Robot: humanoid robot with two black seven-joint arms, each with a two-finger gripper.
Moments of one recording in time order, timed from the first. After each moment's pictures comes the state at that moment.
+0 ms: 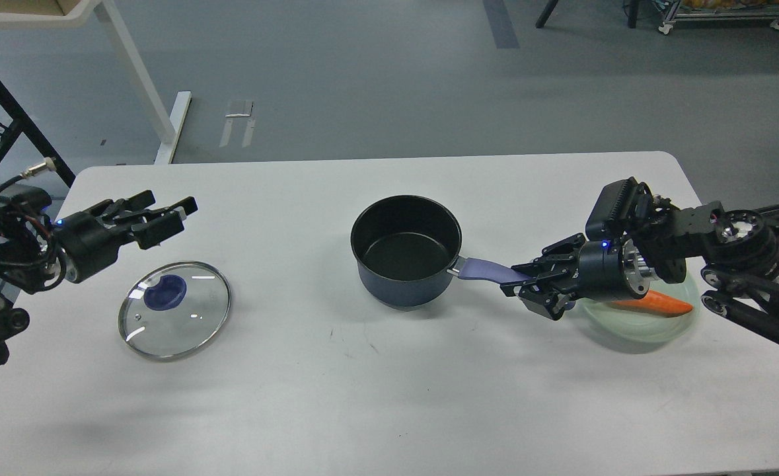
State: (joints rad) left arm -0.80 0.86 -0.12 -1.06 1.20 0.18 -0.49; right arm 0.96 -0.73 0.17 1.33 -2.00 0.29 0.49
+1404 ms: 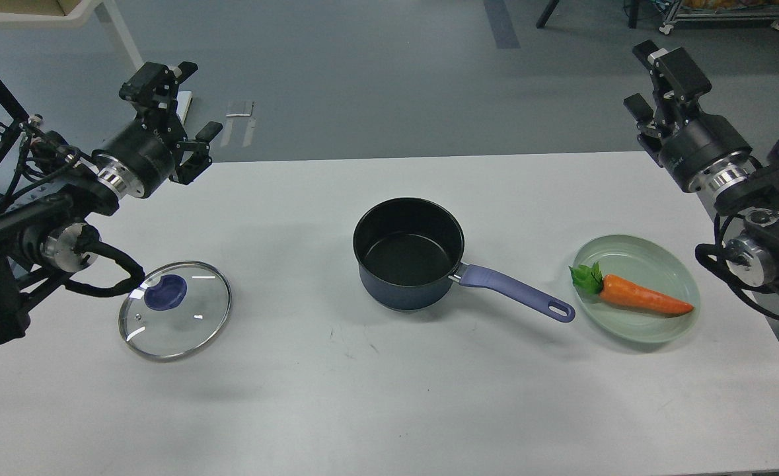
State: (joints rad) left arm -0.87 0.58 -0.30 -0.89 0.01 -0.28 -0.42; right arm 0.81 -0.69 0.38 1.14 -0.34 -0.16 0.49
